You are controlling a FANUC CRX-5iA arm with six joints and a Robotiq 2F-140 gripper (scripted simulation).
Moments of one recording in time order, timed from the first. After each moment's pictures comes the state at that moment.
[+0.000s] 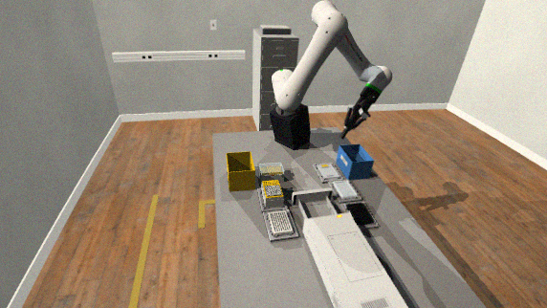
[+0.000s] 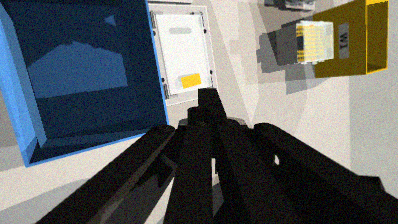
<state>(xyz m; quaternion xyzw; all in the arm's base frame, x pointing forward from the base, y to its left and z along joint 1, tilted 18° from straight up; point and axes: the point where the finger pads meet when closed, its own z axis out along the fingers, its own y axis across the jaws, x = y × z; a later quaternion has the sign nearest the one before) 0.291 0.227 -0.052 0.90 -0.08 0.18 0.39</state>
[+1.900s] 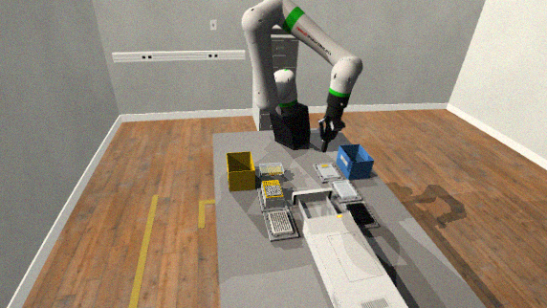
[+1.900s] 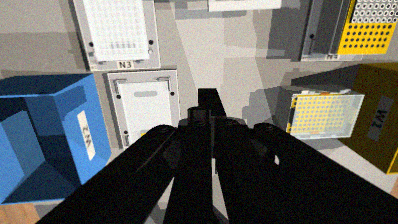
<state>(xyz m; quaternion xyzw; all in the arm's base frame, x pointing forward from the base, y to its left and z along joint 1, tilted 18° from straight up) 0.433 0.052 0.054 0.98 -0.04 0.06 0.17</state>
